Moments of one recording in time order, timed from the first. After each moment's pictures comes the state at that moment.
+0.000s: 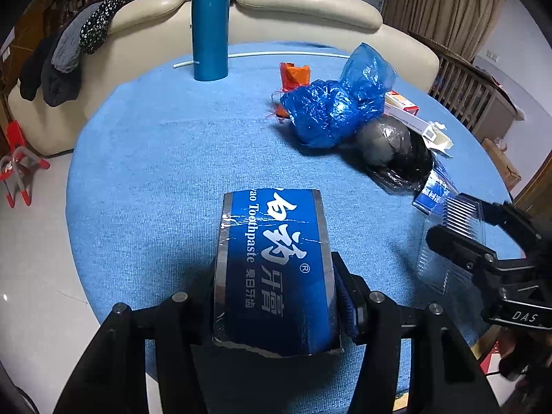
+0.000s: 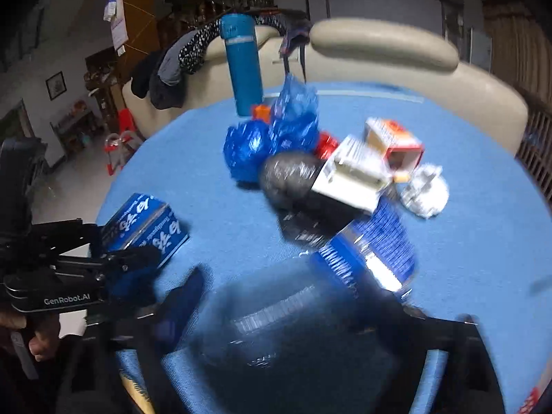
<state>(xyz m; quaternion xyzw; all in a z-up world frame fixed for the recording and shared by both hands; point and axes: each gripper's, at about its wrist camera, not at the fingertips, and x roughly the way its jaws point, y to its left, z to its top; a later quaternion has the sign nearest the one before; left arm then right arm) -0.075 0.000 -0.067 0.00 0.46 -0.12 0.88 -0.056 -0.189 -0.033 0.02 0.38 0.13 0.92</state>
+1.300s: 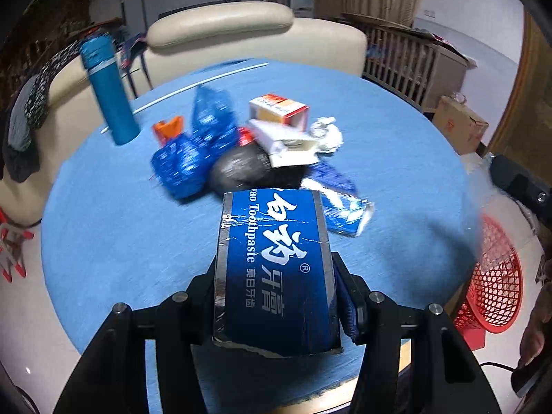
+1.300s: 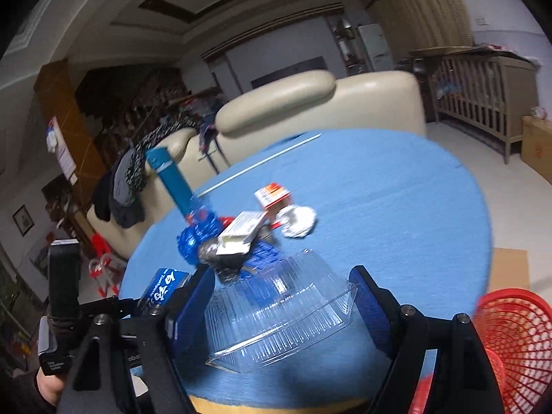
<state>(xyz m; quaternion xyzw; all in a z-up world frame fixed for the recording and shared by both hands) -0.108 -0.115 -0.021 0.11 0.42 -0.21 0.88 -0.175 -0.316 0.035 0.21 0.25 -0.01 0.94</state>
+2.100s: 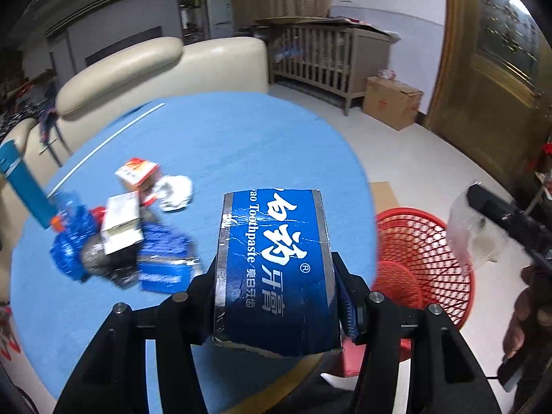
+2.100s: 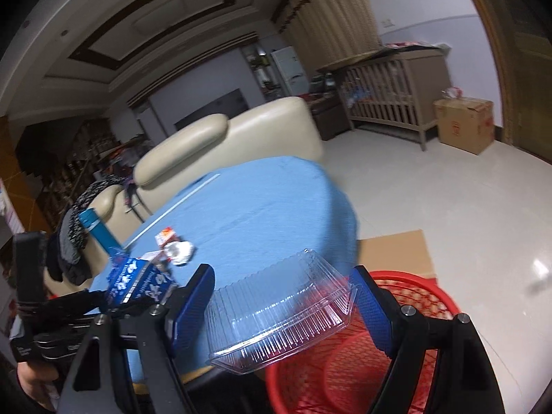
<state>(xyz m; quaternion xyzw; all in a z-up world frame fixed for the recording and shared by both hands) -0.159 -0.259 0.008 0.17 0.38 -0.35 0.84 -0.306 -0.439 0.026 0.27 0.22 -0.18 0.92</state>
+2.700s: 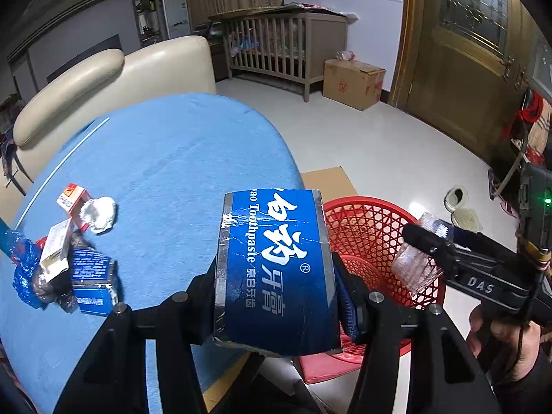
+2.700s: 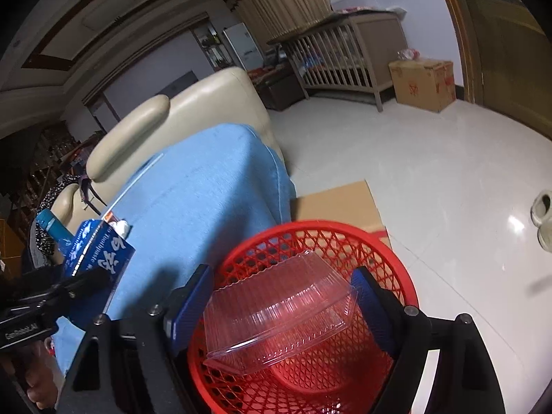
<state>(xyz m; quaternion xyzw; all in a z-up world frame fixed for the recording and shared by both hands) -0.202 -0.330 -0.004 0.21 0.38 -0.40 0.81 -0.347 -0.487 -0.043 0.32 0.29 -0.23 0.87</state>
